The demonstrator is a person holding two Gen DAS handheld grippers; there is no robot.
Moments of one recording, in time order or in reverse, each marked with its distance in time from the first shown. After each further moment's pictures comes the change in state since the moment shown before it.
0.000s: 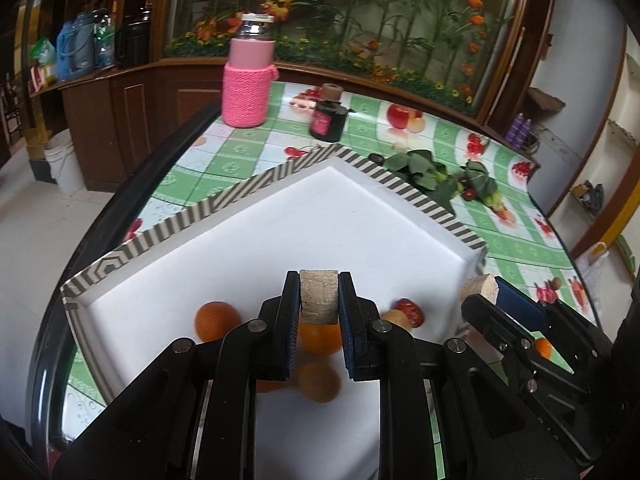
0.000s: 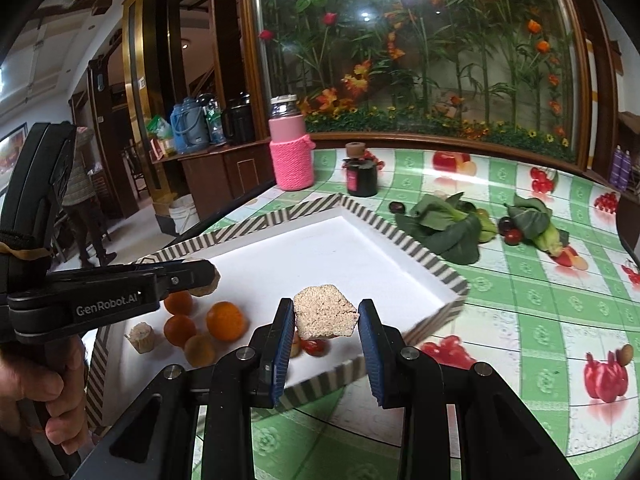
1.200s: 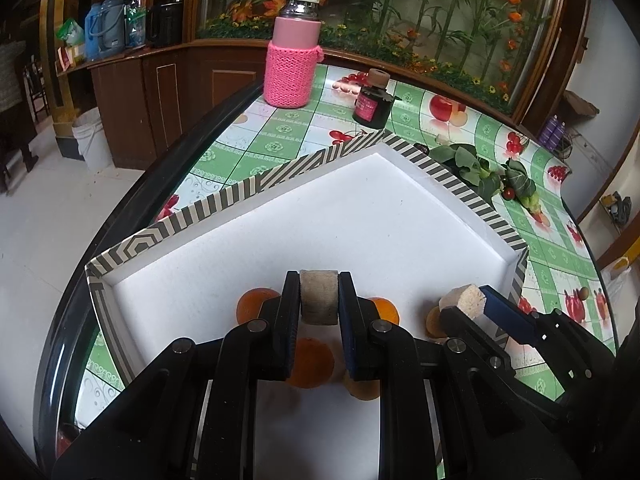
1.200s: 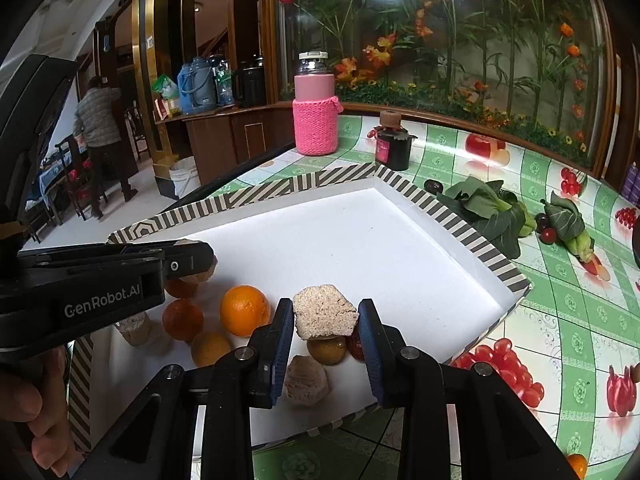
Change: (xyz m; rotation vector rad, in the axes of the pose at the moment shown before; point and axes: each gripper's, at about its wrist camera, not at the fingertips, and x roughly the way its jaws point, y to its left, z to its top) left arm 0.009 0.018 -0.002 -0.061 0.053 0.104; right arm 0.042 0.035 -0.001 -0.077 0.110 -0.014
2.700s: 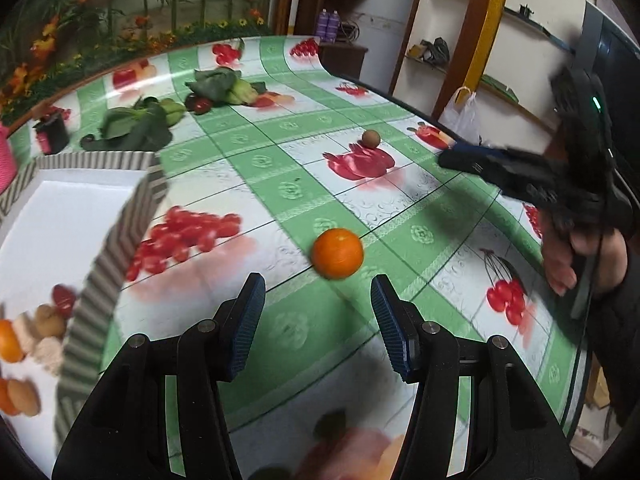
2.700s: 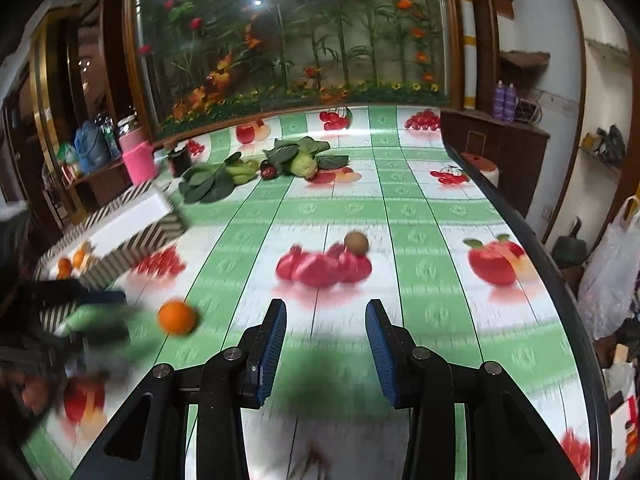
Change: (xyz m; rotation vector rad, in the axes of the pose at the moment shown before) left arm 0.001 -0.223 -0.089 0.616 0.118 -0.526; right arm -0.177 -0.248 -0.121 0.305 -0.022 -0.255
